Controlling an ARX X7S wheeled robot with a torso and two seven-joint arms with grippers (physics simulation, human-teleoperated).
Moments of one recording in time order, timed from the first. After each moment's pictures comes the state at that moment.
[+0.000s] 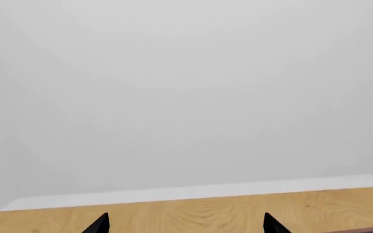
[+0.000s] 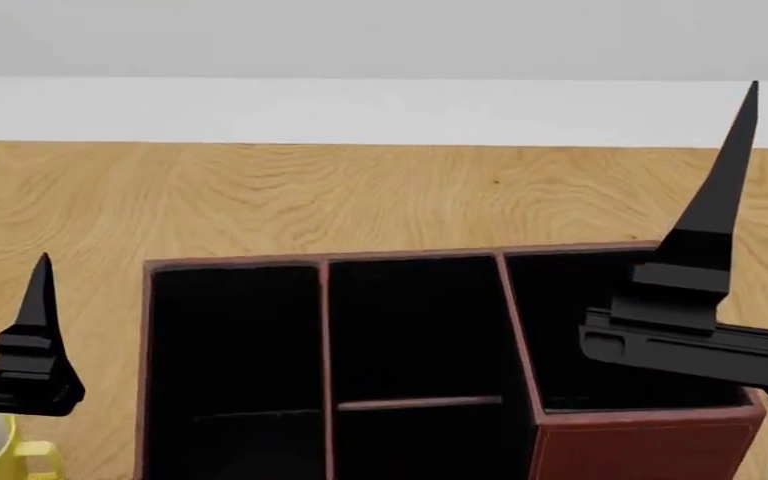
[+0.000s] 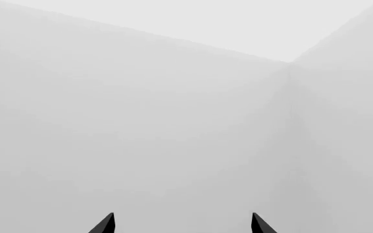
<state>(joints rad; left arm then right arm) -0.28 -0.38 0.04 0.63 -0.39 -0.66 -0.25 0.48 1.01 -0.14 -1.00 0.90 0.48 1.02</state>
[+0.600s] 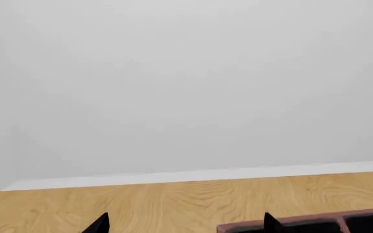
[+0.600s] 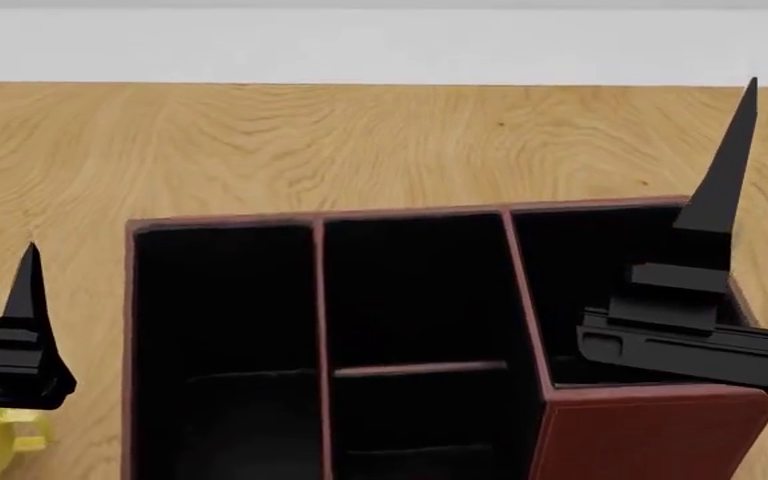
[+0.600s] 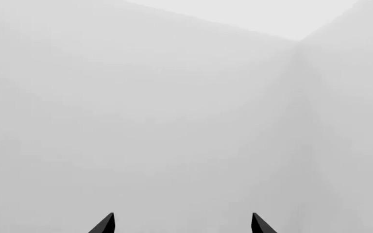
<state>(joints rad) -0.27 -0.38 0.03 0.64 -0.40 -0.63 -0.26 0.49 1.02 -0.15 -1.00 0.90 0.47 1.03</state>
